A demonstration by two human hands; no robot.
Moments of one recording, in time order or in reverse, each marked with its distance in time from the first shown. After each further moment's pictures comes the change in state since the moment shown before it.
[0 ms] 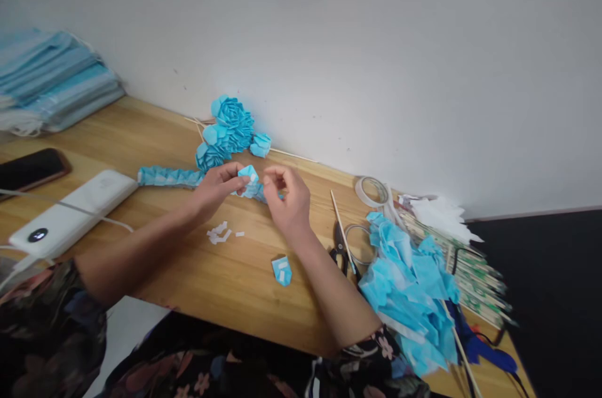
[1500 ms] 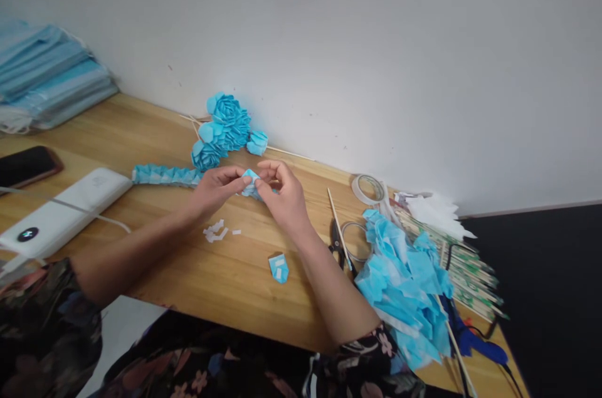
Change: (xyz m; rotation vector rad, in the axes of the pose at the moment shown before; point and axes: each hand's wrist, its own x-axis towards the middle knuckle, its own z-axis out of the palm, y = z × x) left_hand -0.004 -0.004 0.006 0.057 0.003 0.066; right_hand 0.007 0.005 -0.003 0.278 -0.174 0.224
